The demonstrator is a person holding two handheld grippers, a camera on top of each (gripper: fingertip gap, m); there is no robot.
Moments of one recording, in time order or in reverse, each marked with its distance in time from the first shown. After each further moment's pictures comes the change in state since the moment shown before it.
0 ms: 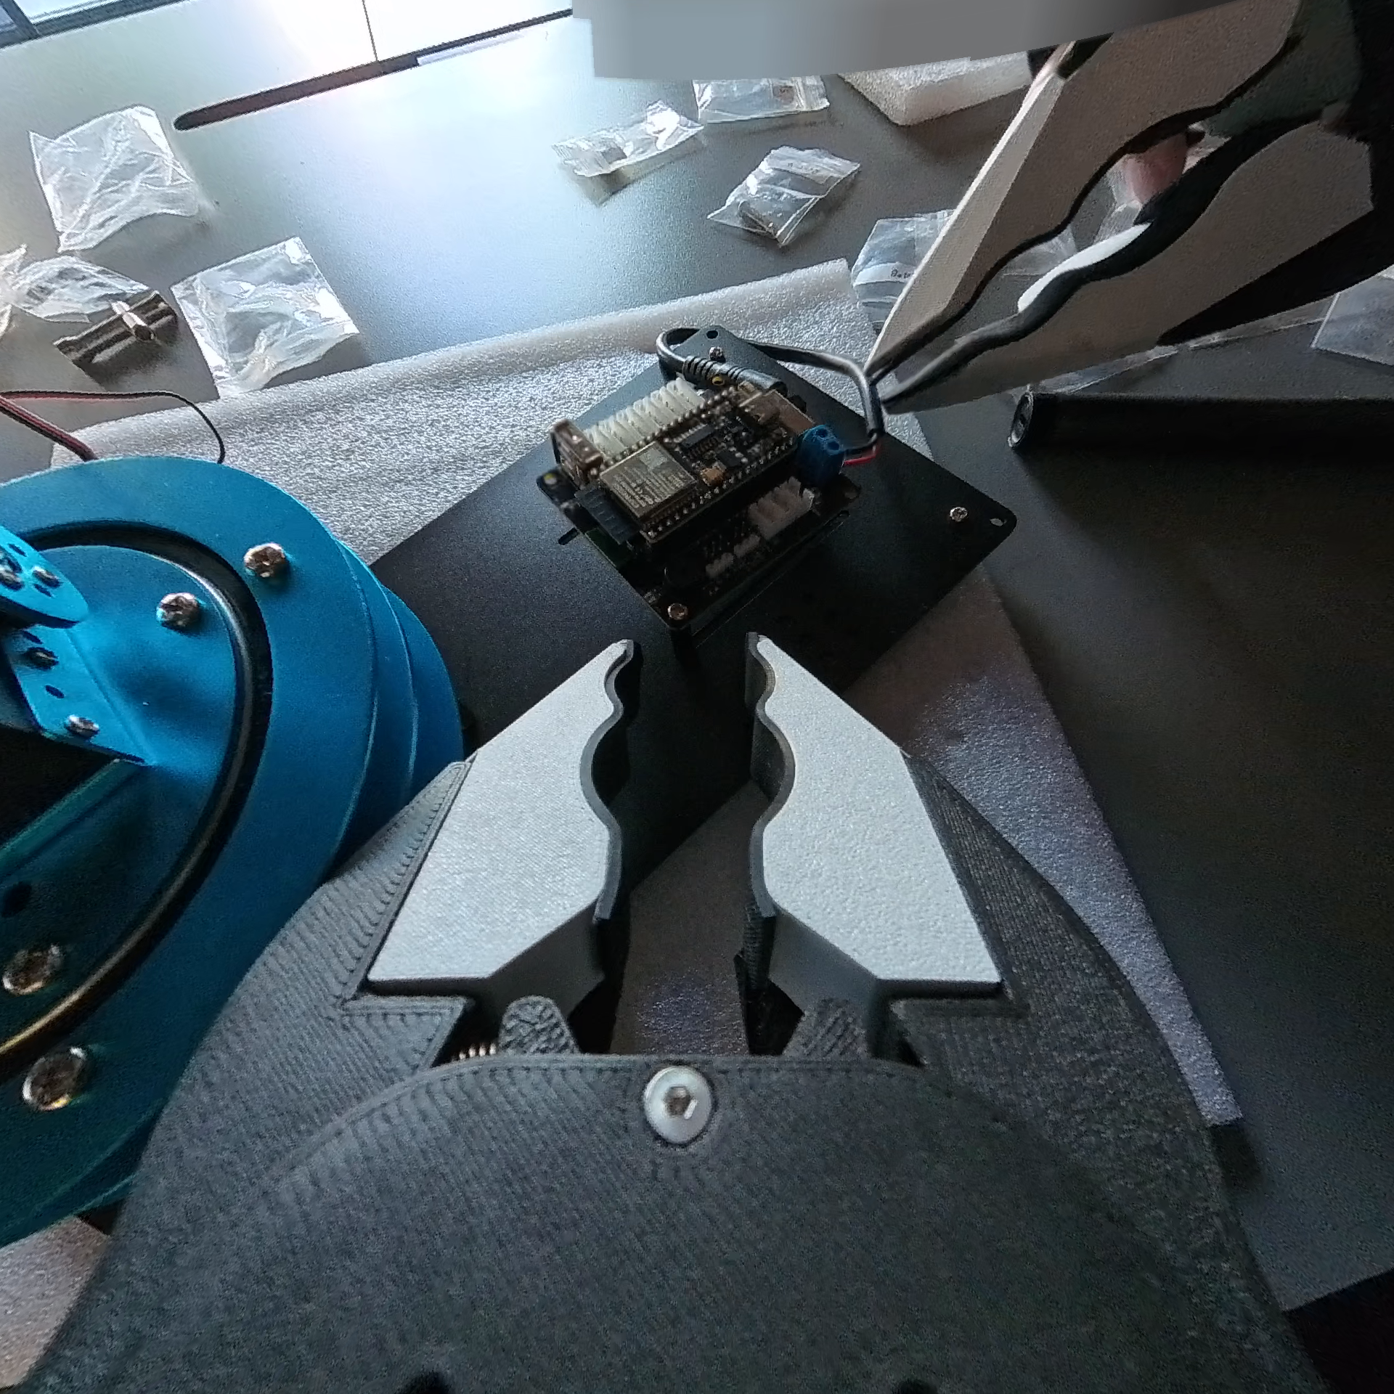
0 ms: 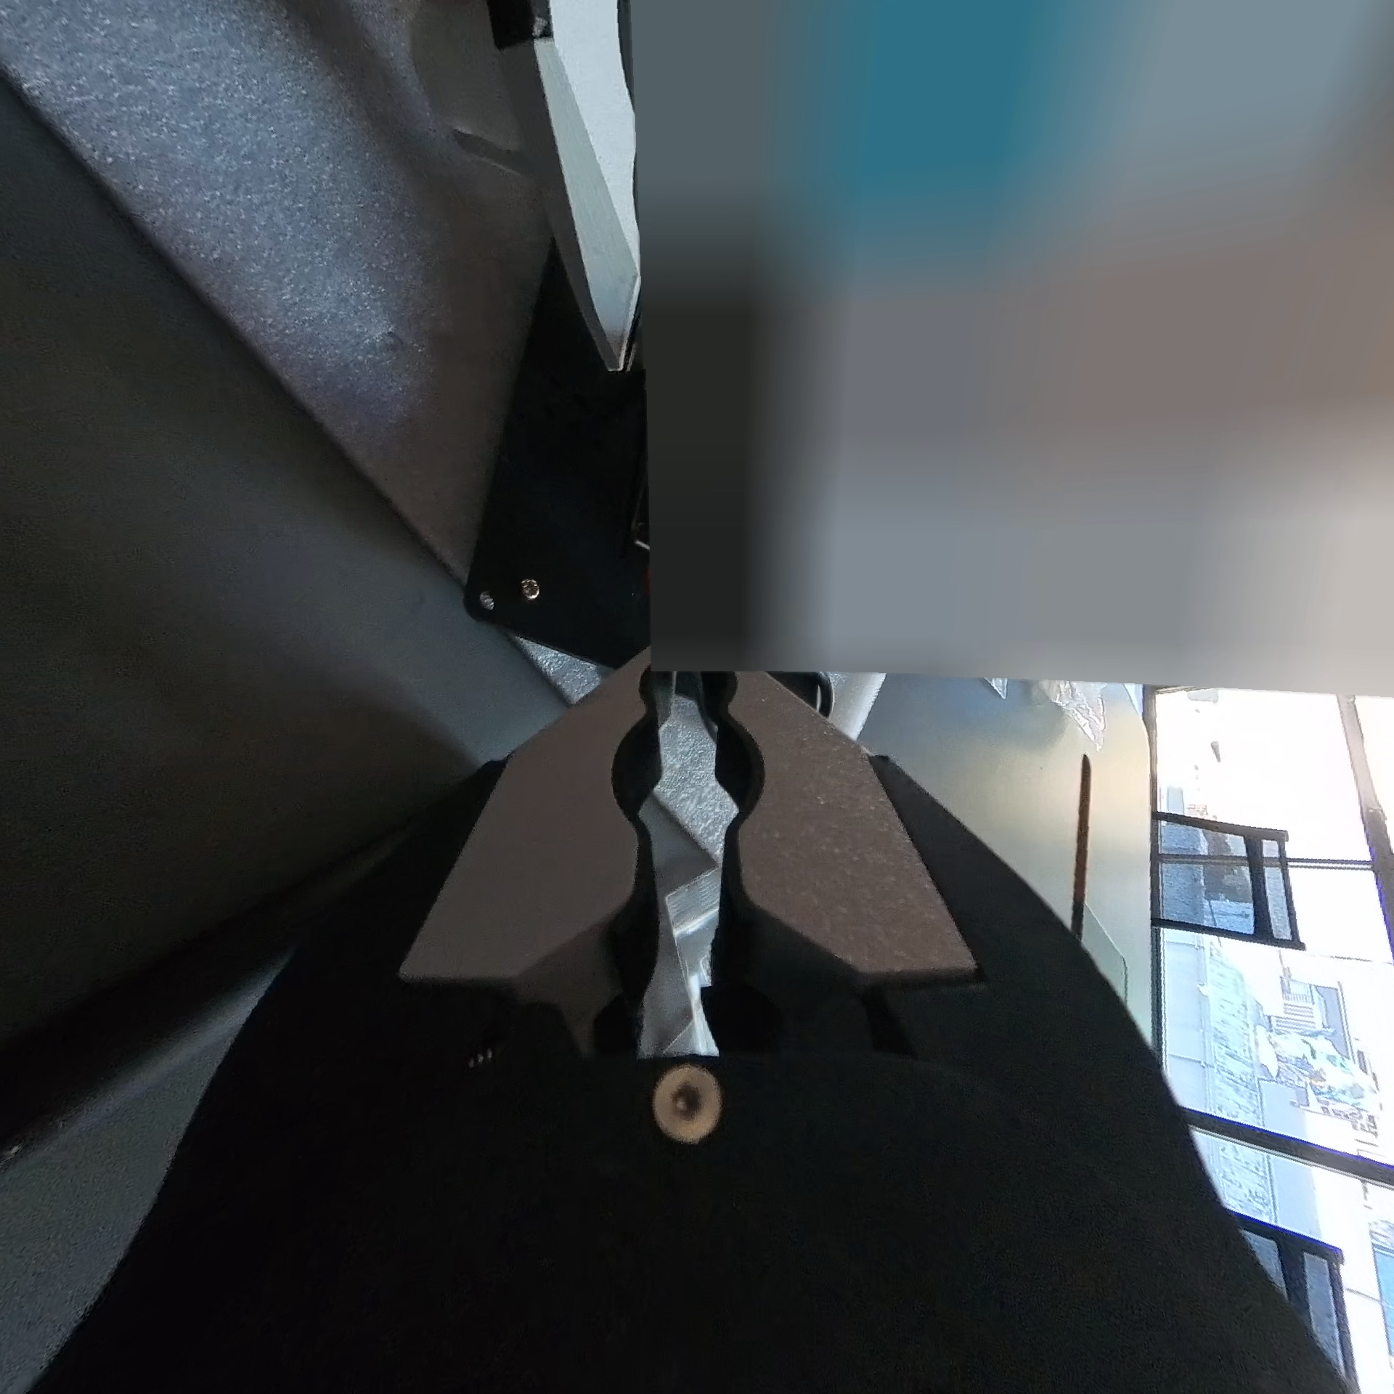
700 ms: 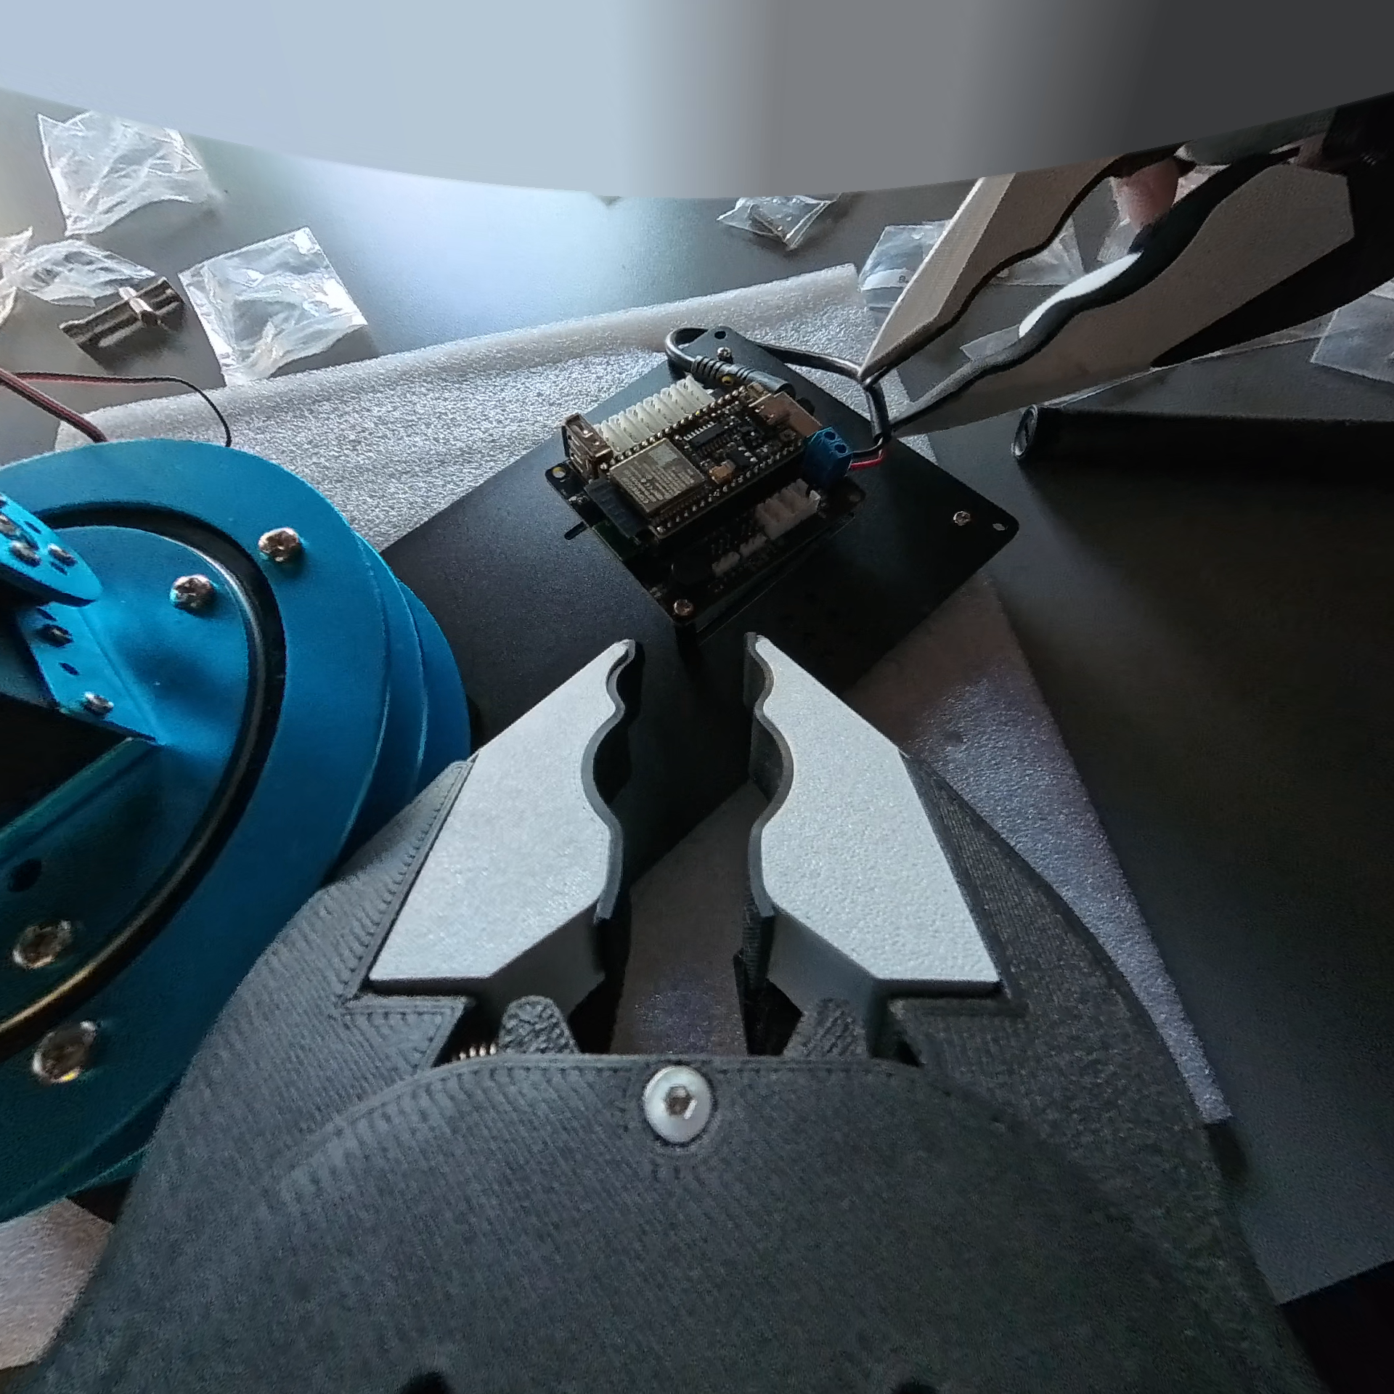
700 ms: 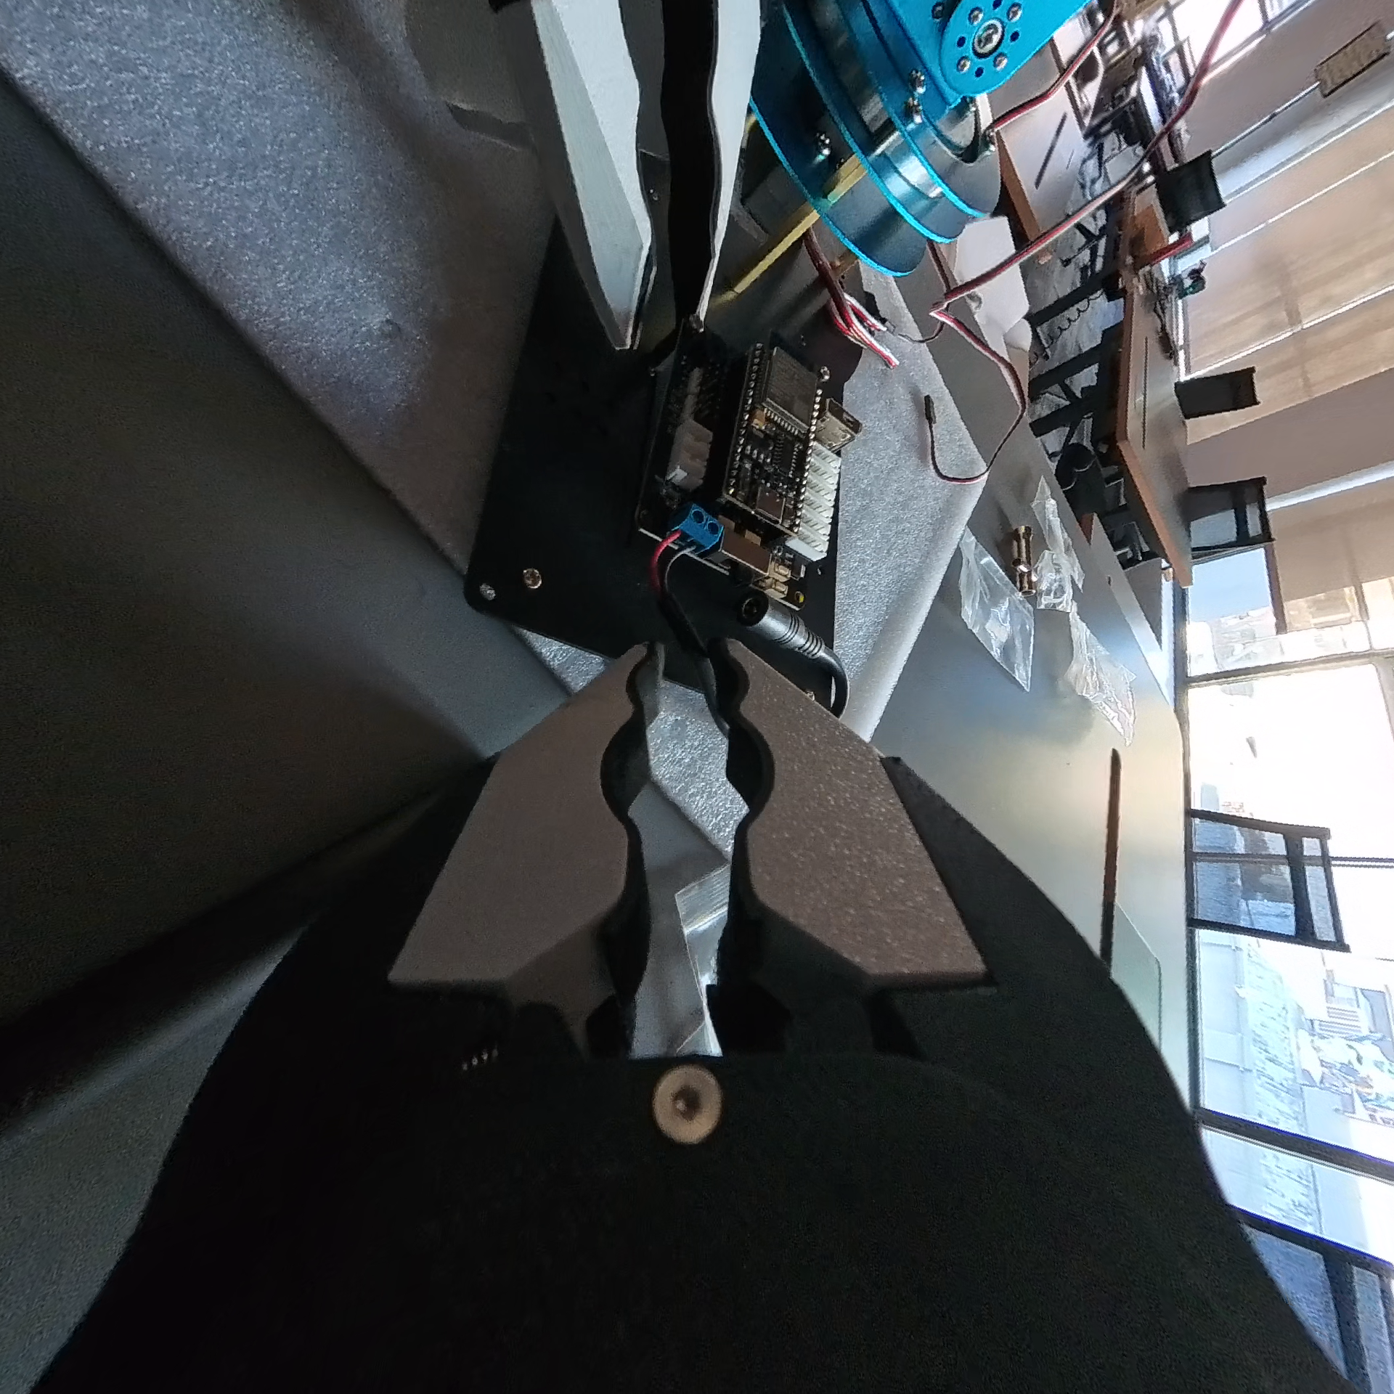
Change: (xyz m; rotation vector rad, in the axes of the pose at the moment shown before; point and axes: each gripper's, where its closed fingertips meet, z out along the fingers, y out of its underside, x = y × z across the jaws) left arm -0.001 0.000 -0.002 0.004 -0.004 -0.024; right arm -0.002 0.004 0.003 -0.001 -0.022 0.027
